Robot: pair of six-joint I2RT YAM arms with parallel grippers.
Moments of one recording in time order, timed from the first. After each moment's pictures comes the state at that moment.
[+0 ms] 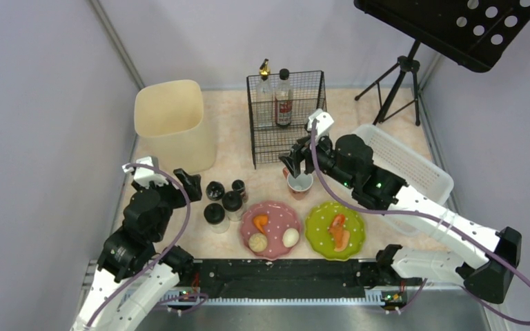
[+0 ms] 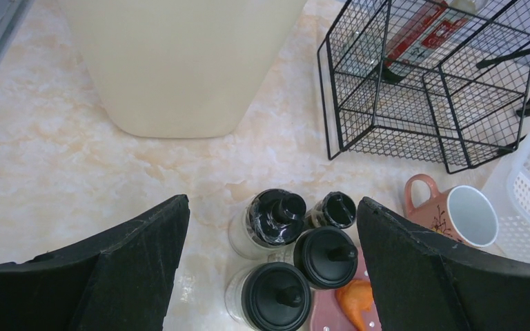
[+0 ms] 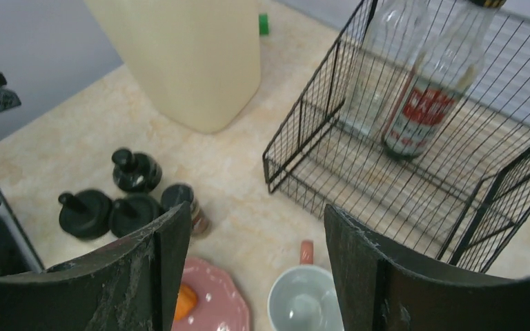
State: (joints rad) left arm -0.49 0.37 0.79 -0.70 -0.44 -0.47; right arm 0.88 1.09 1.01 -0.03 0.09 0.05
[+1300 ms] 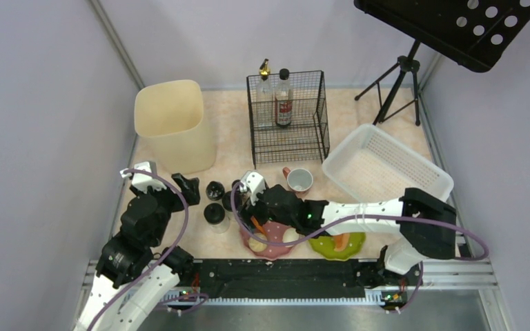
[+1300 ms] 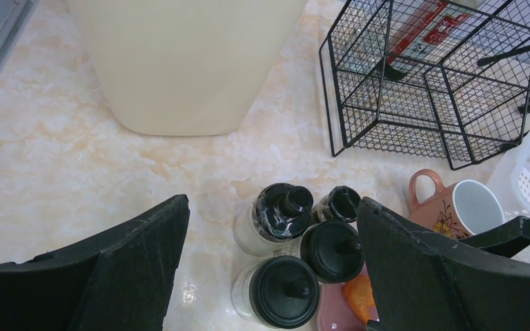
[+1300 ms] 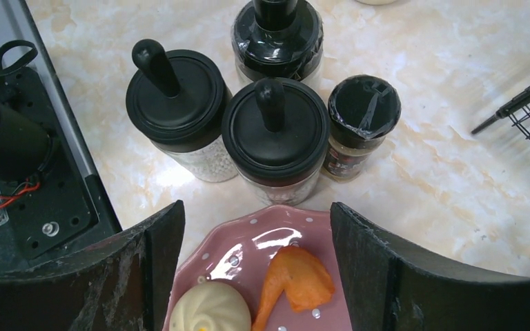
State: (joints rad) left arm -0.49 0.31 0.76 -0.72 -0.43 -0.45; right arm 1.25 1.53 0.86 0.26 0.16 0.15
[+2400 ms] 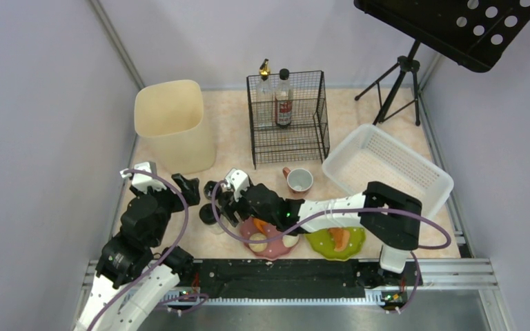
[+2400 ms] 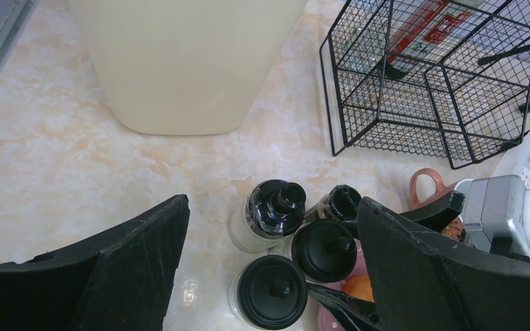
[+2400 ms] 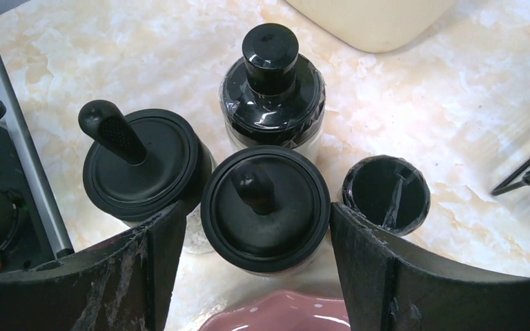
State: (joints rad) left arm -0.49 0.31 0.76 -0.72 -0.43 -0.45; right arm 1.25 1.77 0.99 0.45 0.20 0.13
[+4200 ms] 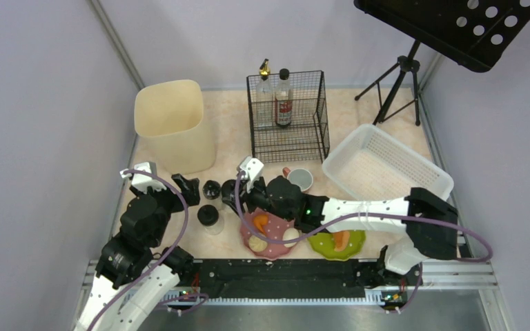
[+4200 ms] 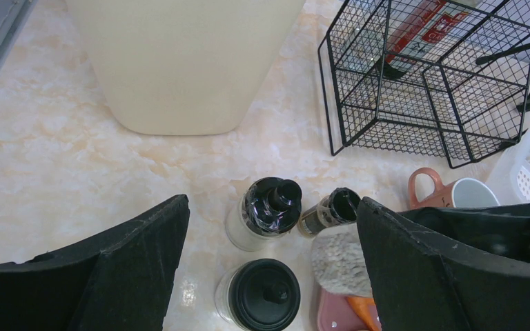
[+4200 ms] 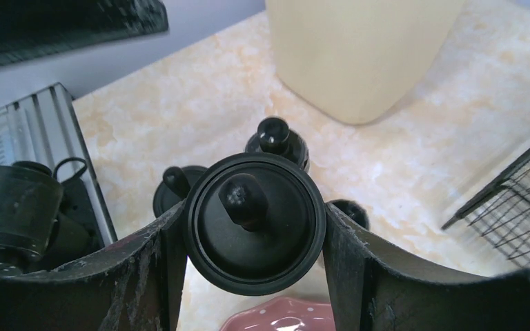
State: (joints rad) left arm -0.49 0.30 0.76 -0.72 -0.43 -0.45; right arm 1.25 1.57 0.94 0.46 0.20 0.13
